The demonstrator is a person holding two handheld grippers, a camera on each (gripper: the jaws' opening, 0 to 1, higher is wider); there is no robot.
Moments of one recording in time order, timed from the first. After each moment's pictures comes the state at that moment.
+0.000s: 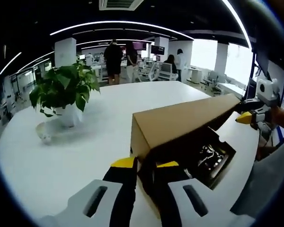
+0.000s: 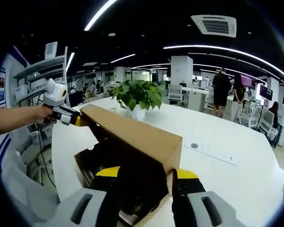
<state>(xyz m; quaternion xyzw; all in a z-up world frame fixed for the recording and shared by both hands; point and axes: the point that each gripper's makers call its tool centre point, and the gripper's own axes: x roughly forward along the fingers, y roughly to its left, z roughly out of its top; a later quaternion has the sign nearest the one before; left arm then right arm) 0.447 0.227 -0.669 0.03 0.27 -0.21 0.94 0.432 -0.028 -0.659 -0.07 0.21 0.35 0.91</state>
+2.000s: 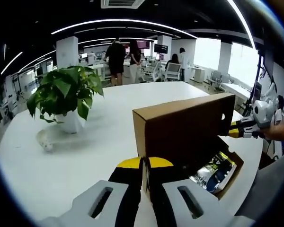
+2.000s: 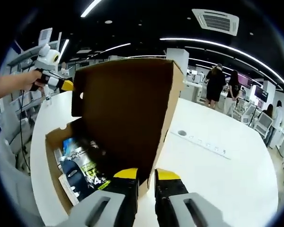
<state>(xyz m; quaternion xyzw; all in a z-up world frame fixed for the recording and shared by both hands) 0.500 0.236 -0.659 0.03 0.28 -0.20 0.94 0.489 -0.054 -0.731 -0.12 0.24 0.31 0.91</state>
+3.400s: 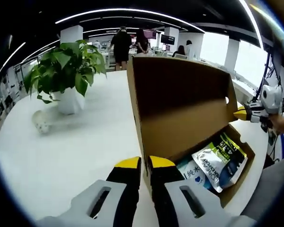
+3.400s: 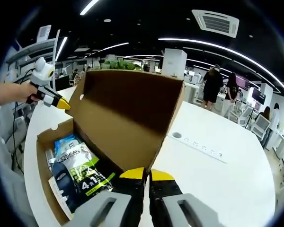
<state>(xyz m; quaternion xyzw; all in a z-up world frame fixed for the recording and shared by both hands) 0.499 0.238 -0.731 0.01 0.33 -0.18 0.93 0.509 -0.059 -0.731 -0.13 0.24 0.29 0.92</state>
